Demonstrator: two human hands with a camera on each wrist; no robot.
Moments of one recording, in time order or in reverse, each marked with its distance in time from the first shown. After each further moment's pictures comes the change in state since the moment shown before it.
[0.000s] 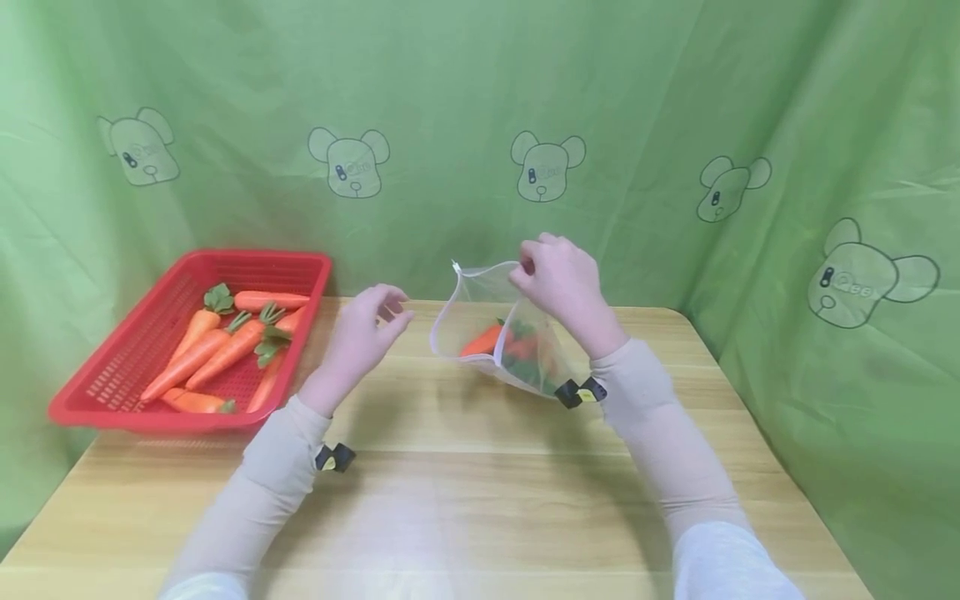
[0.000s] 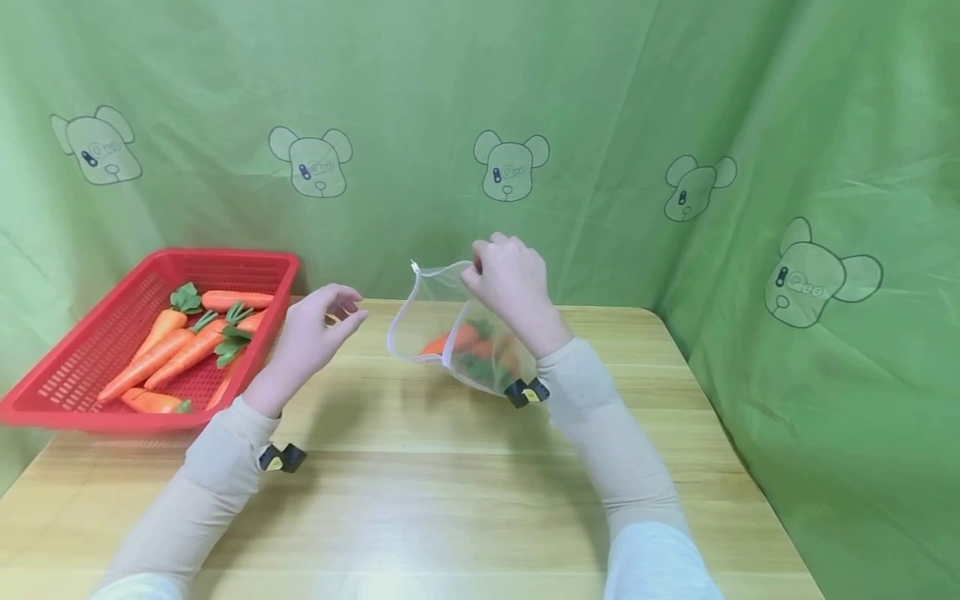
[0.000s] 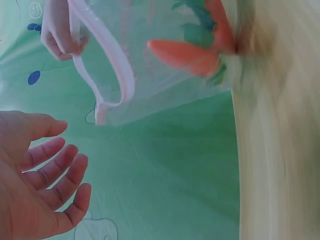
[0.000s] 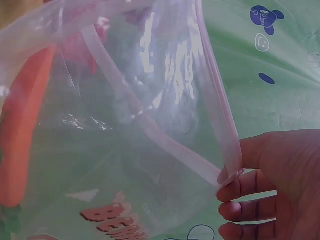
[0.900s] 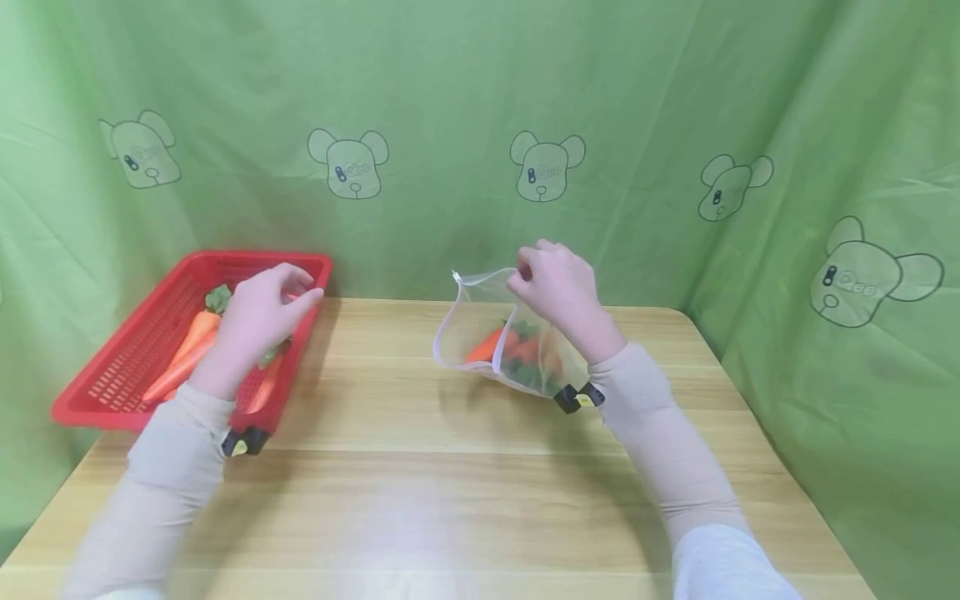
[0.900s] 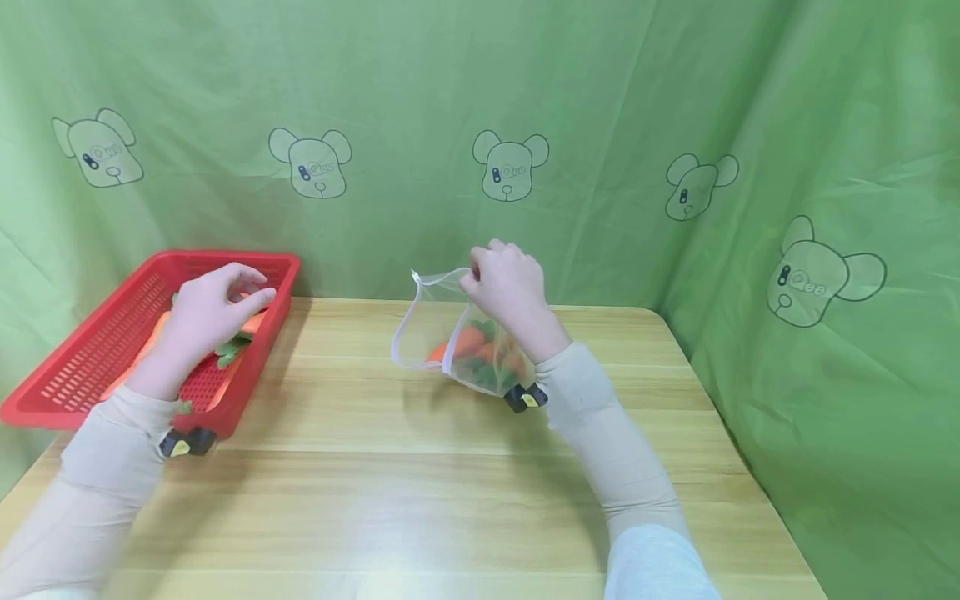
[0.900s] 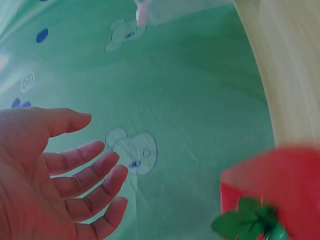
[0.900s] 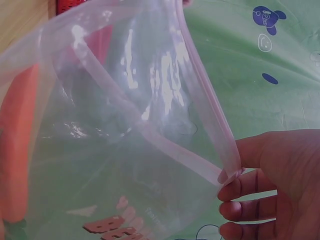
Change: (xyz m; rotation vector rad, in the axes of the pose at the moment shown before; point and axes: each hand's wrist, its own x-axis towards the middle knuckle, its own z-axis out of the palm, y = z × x) left_hand 0.001 -0.029 -0.104 0.220 -0.140 -0.279; right_hand -0.004 0.002 0.009 0.024 -0.002 -0.012
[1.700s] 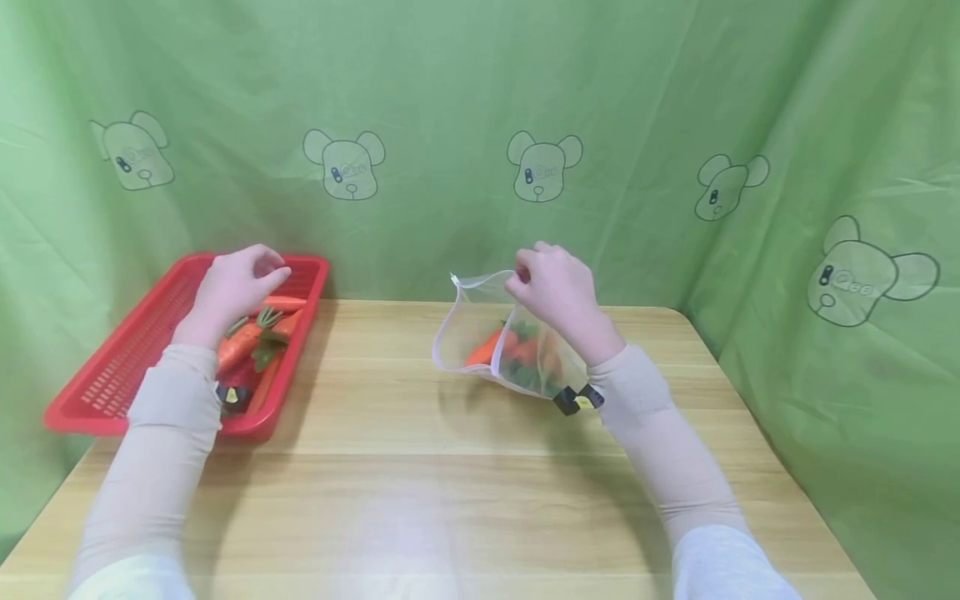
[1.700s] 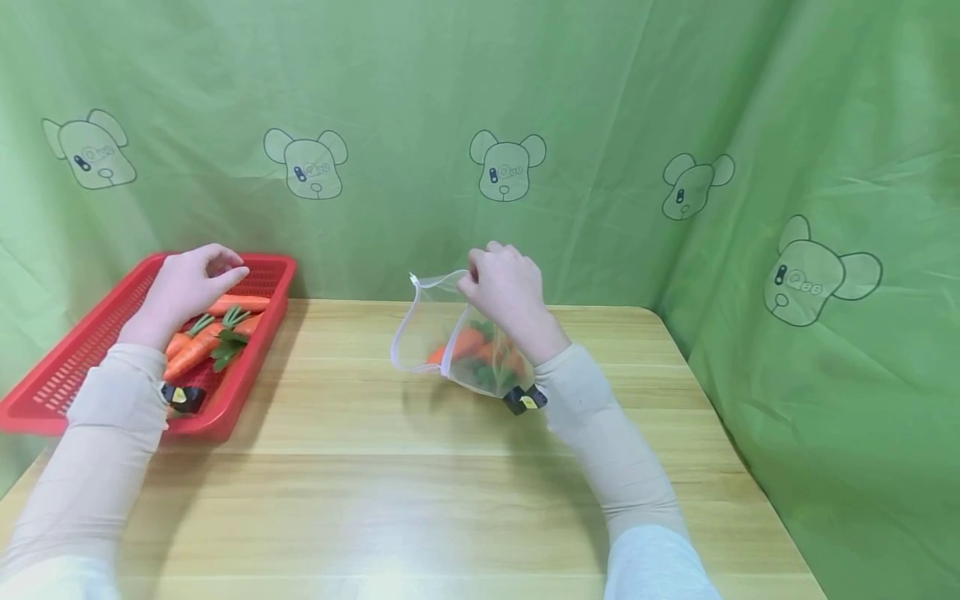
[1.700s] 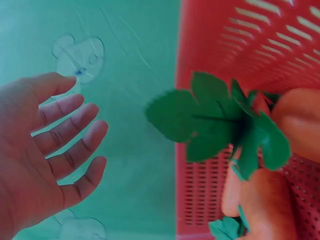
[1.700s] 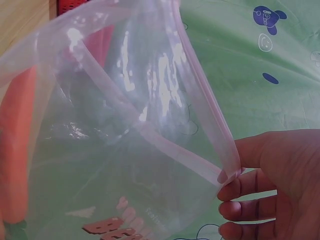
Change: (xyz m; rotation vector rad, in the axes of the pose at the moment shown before) left_hand 0.056 -0.071 -0.011 0.032 -0.087 -0.013; right_hand 0.000 0.002 0.003 -0.018 -0.020 0.018
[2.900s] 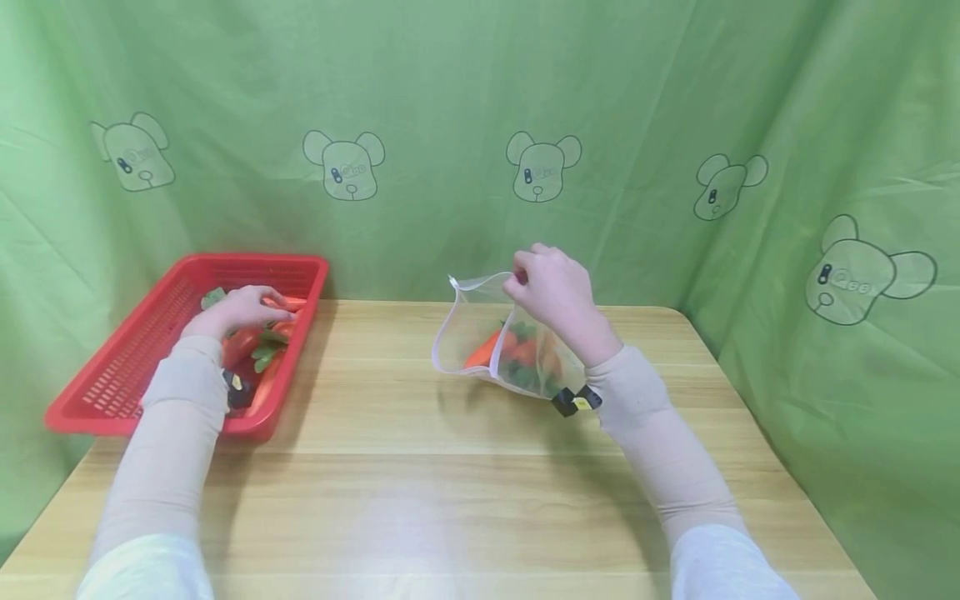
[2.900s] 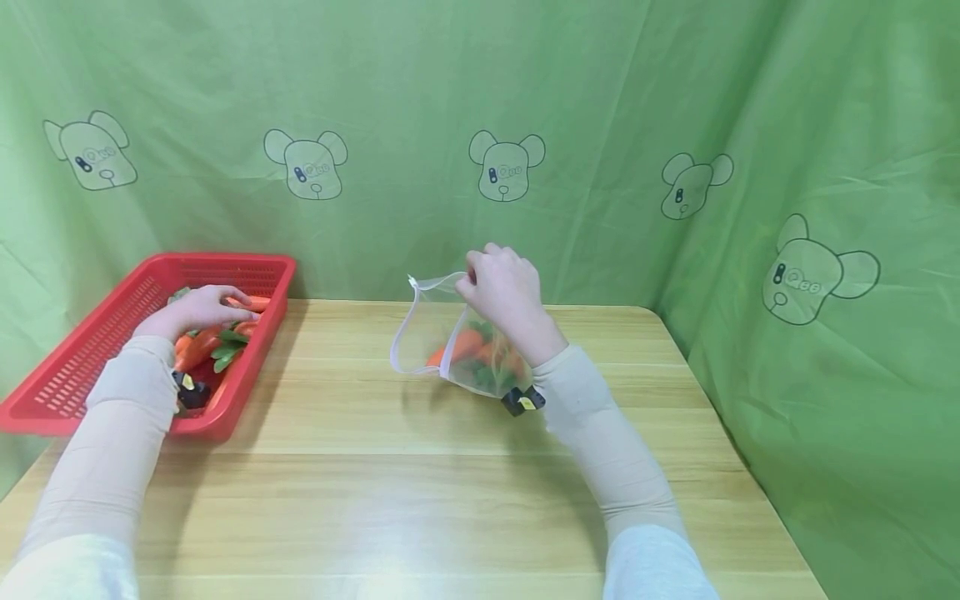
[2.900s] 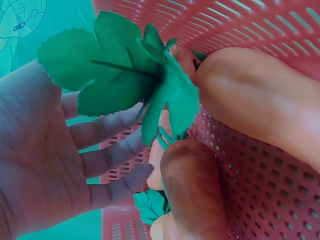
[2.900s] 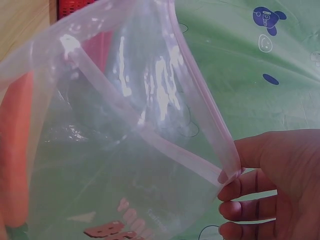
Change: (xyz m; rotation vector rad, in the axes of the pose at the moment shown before) left_hand 0.020 -0.054 0.027 -0.004 -0.412 -0.081; right_hand -0.002 -0.003 0.000 0.003 0.003 -0.006
